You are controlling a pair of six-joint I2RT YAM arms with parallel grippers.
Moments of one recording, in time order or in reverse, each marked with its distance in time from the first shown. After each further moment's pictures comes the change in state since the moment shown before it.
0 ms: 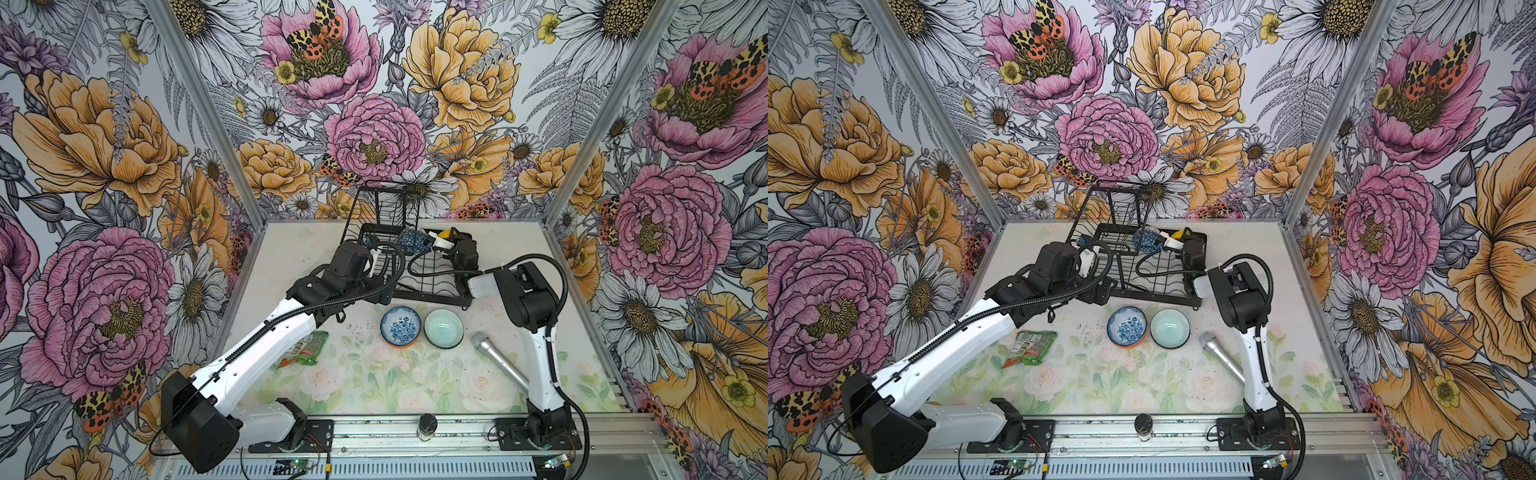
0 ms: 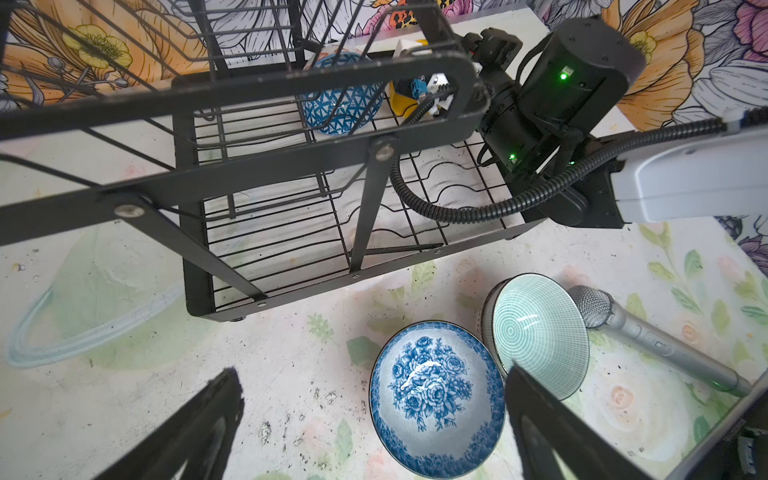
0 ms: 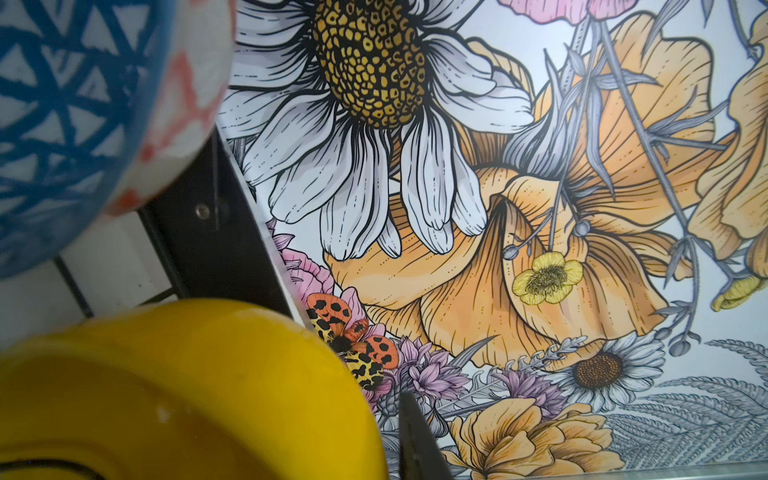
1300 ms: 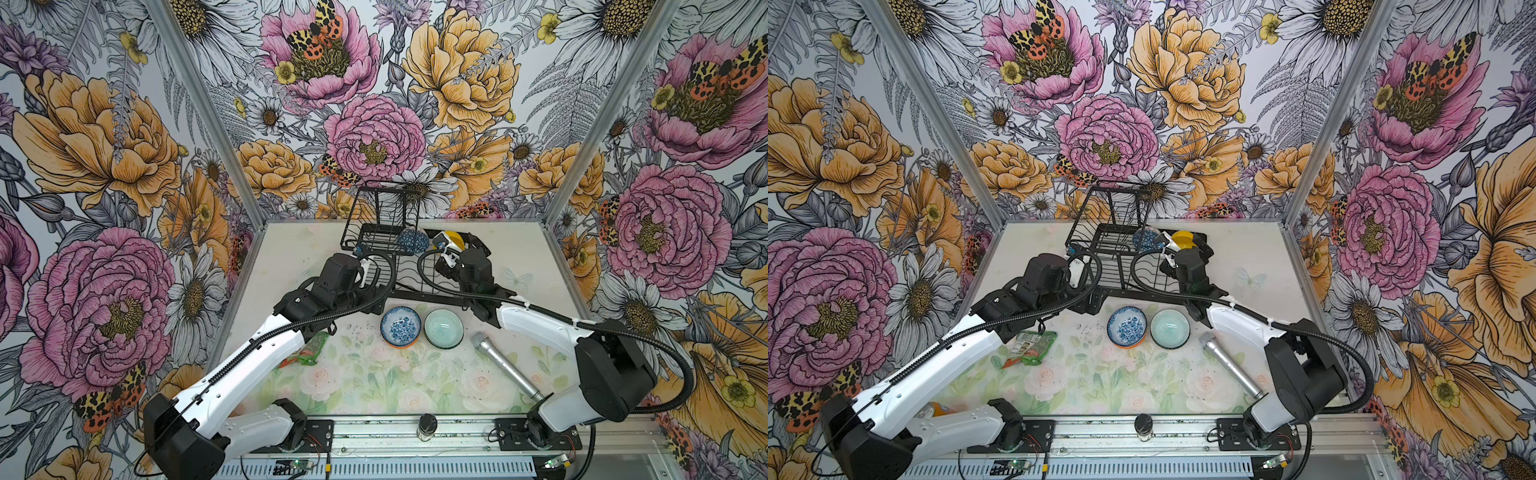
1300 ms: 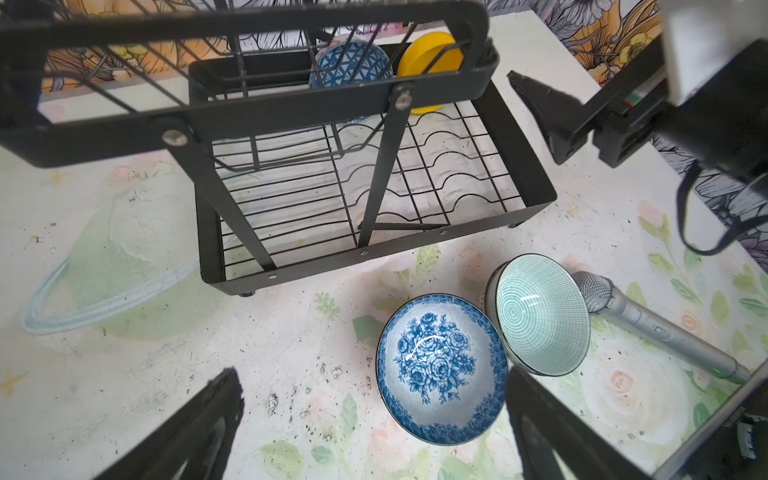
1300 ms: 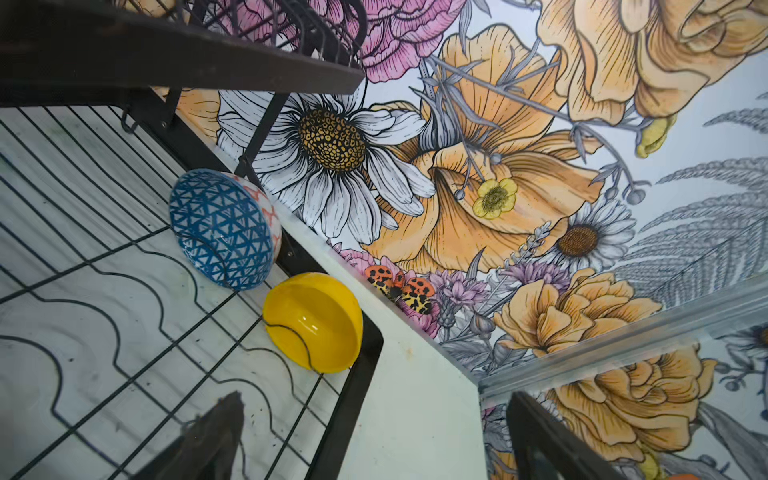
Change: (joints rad) left arm -0.001 -0.127 -0.118 0.000 -0.018 -0.027; right arm 0.231 -0.805 -0.315 -0.767 0.207 0.729
